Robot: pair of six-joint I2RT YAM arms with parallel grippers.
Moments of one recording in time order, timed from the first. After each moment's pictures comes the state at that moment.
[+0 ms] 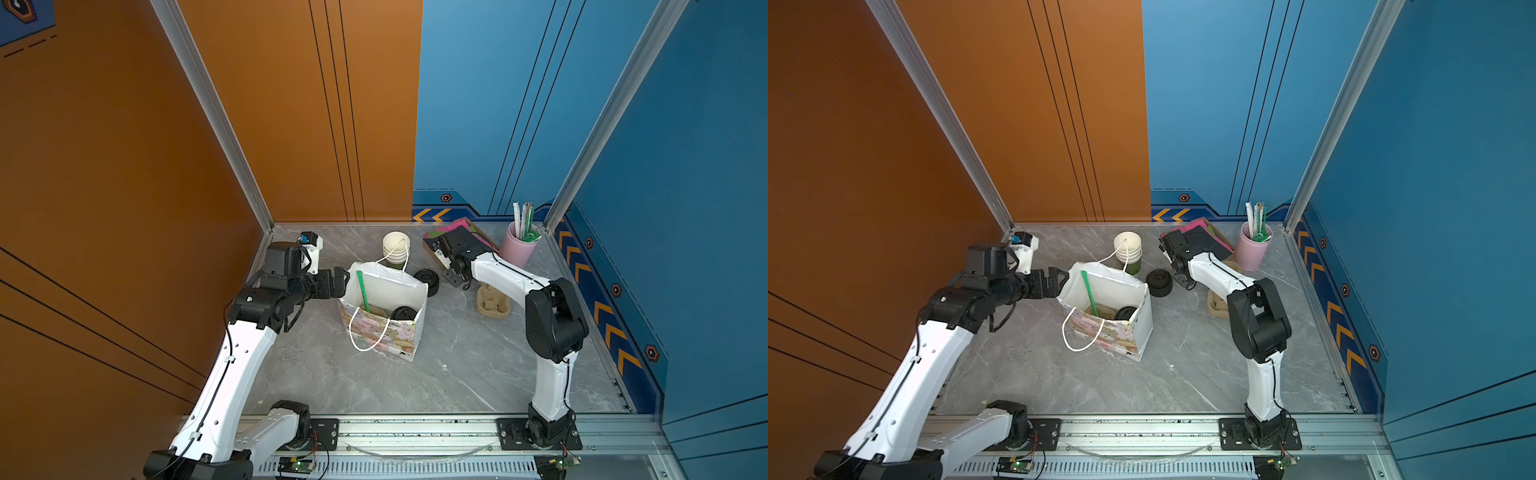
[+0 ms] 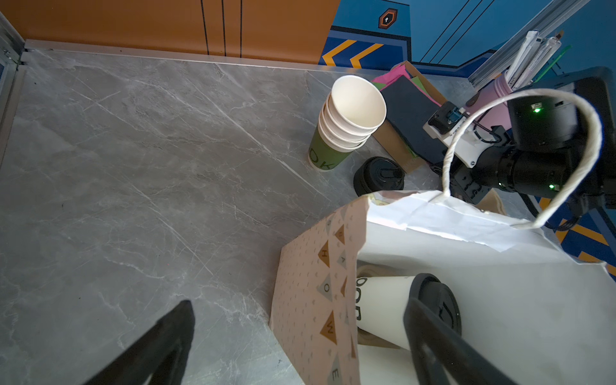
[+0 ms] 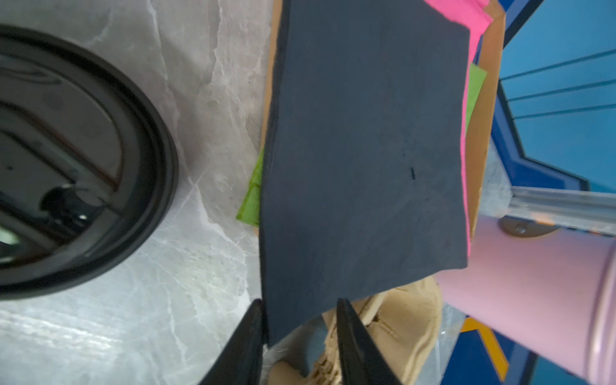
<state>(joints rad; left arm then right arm) -0.17 1.06 1.21 -0.84 0.18 -0.19 0.46 1.98 1.54 -0.67 0.41 -0.37</state>
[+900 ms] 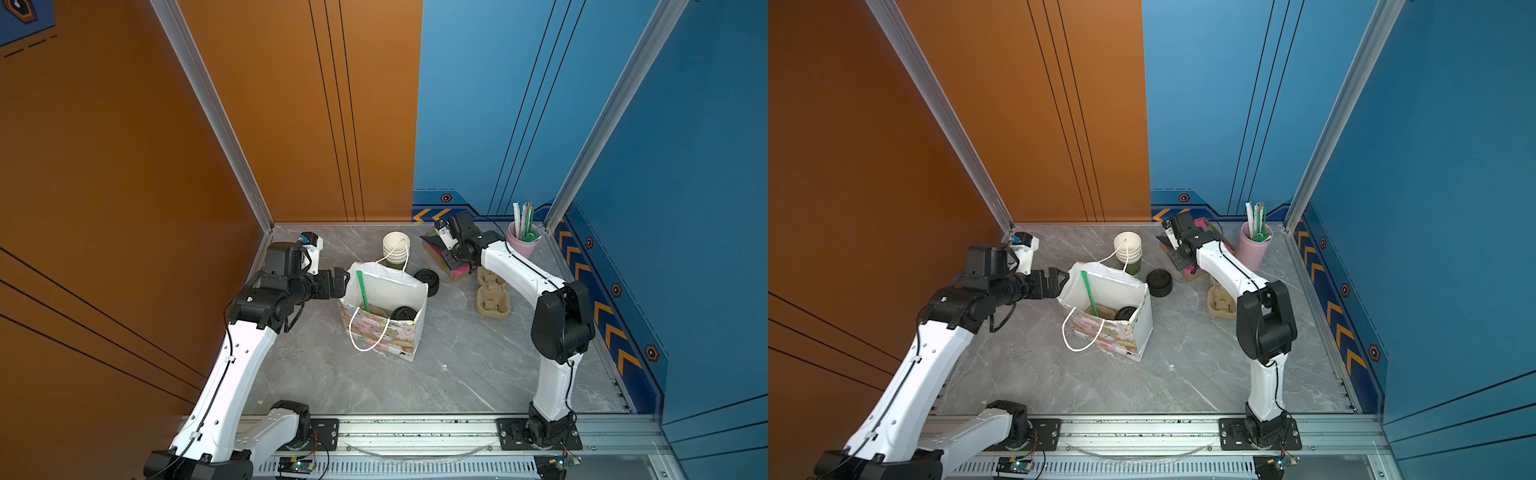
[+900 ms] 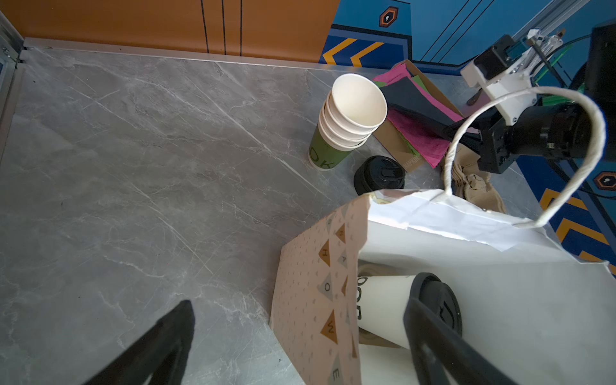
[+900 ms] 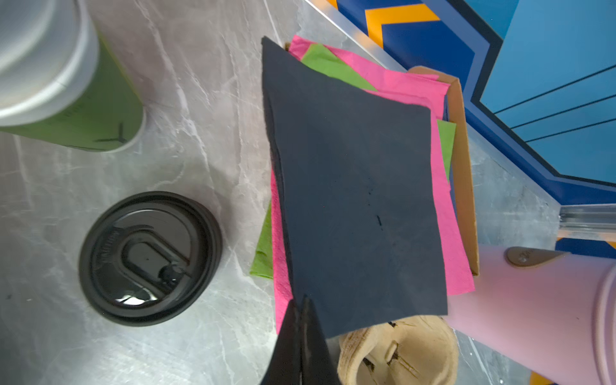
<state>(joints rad) -0.17 1.06 1.21 -0.84 0.18 -0.19 0.42 1.94 1.69 -0.69 0.17 -0.21</state>
